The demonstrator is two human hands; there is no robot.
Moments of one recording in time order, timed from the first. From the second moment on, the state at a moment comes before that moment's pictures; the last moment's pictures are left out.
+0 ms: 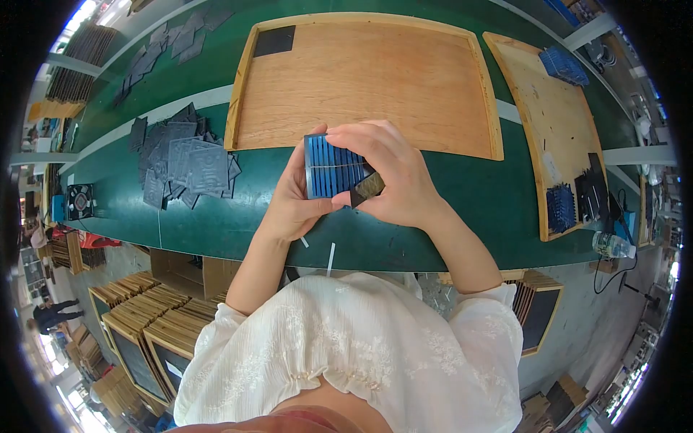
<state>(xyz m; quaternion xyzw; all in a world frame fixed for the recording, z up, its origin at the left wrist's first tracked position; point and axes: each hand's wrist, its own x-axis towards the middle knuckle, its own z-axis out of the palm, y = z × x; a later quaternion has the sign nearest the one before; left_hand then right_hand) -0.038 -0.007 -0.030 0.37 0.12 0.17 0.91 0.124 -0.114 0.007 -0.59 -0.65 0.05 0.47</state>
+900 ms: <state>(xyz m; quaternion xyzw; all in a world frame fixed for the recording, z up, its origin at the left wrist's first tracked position) -0.038 -0.008 -0.028 0.36 0.13 0.18 0.91 0.125 -0.117 0.008 -0.62 -0.66 0.03 0.44</state>
